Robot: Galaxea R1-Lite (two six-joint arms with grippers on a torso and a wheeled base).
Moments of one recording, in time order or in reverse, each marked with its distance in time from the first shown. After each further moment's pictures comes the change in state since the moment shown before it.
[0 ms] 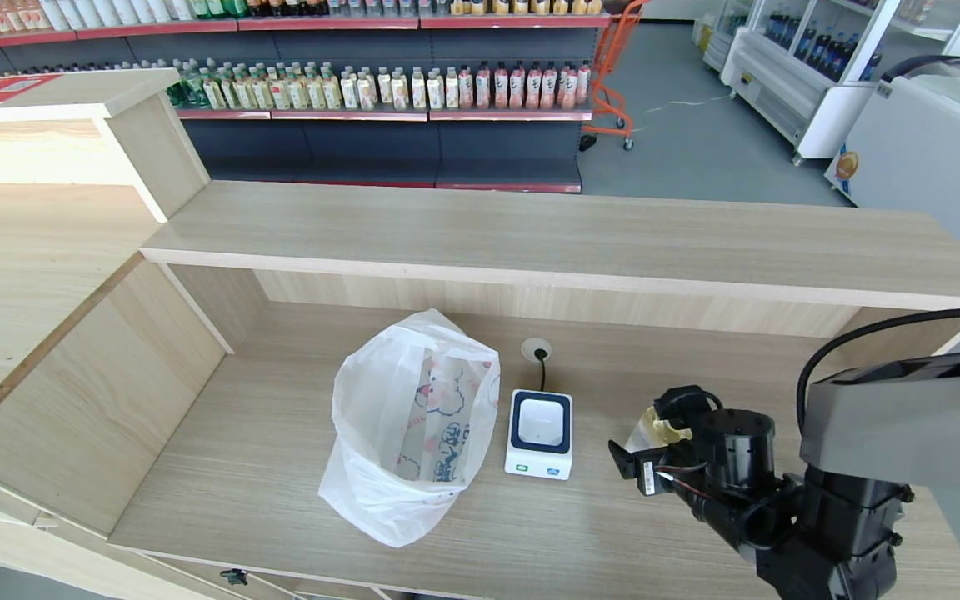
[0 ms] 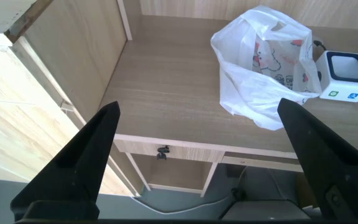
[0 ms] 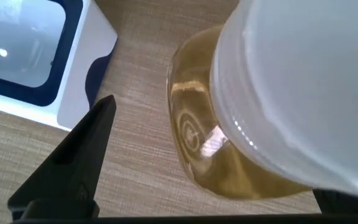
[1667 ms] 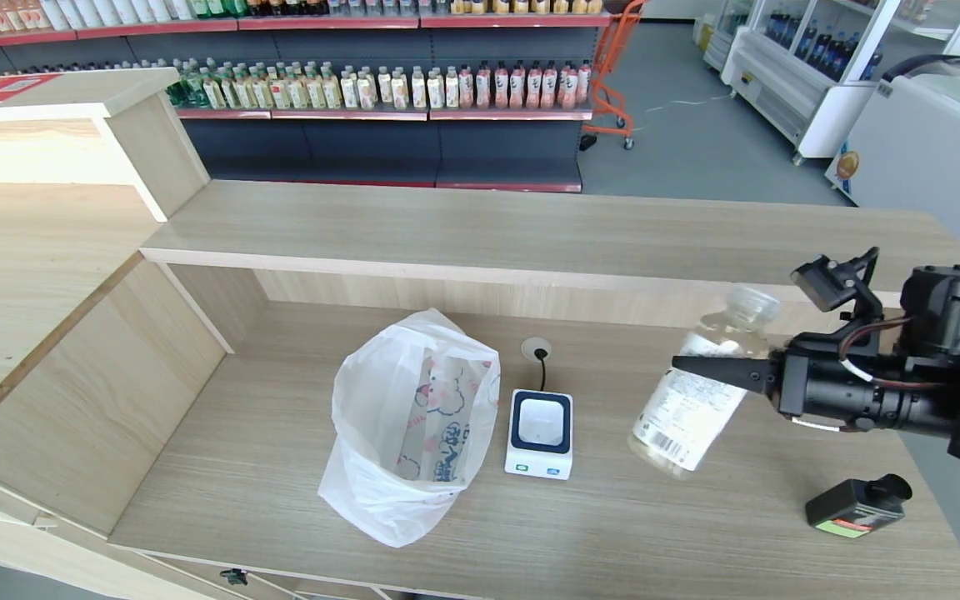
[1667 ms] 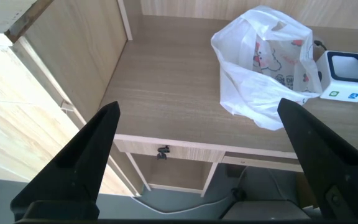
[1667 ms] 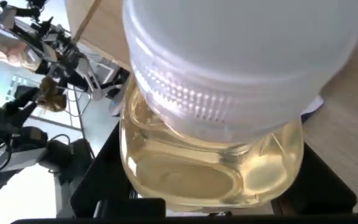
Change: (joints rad) left arm 0.000 0.000 0.000 0.000 0.000 0.000; right arm -0.316 -0.621 -0.163 0.636 1.203 0.242
